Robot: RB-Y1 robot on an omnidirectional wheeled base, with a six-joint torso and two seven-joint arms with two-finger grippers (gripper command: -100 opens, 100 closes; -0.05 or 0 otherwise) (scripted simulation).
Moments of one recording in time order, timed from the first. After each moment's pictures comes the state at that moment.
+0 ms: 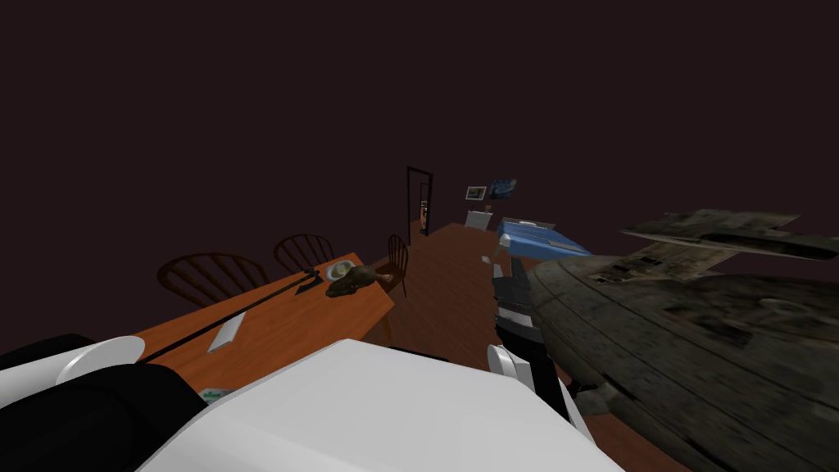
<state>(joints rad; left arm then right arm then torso) 0.66 0.49 1.03 -1.98 0.71 1.90 0.19 0.50 0.00 0.03 -2.24 -0.02 -0.45 0.08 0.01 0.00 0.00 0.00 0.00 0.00</state>
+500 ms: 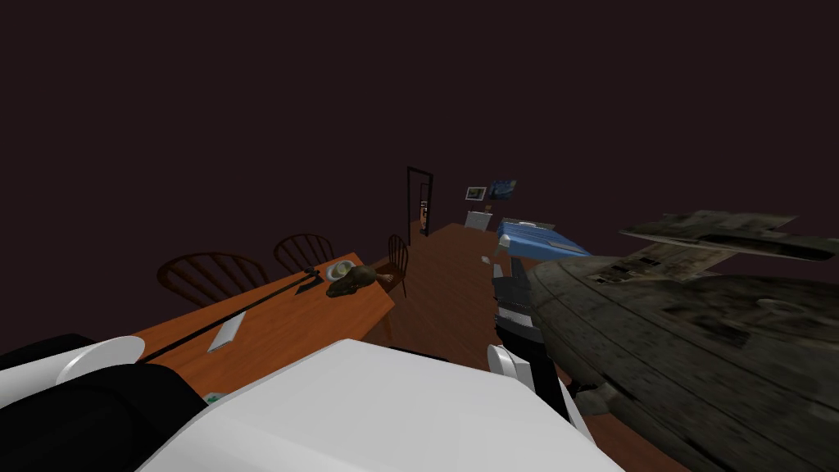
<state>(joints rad) 0.66 0.49 1.03 -1.98 0.71 1.90 0.19 0.50 0.00 0.03 -2.24 -0.02 -0.45 0.08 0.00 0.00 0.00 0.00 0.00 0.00</state>
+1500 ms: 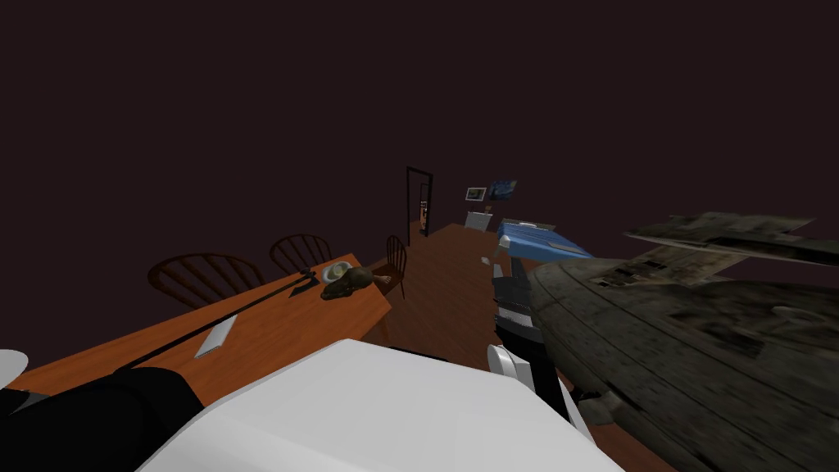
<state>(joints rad) 0.82 0.62 1.13 -1.97 0.94 1.89 0.22 0.50 0.00 0.03 -2.24 -0.02 -0.45 0.08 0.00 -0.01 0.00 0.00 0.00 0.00</state>
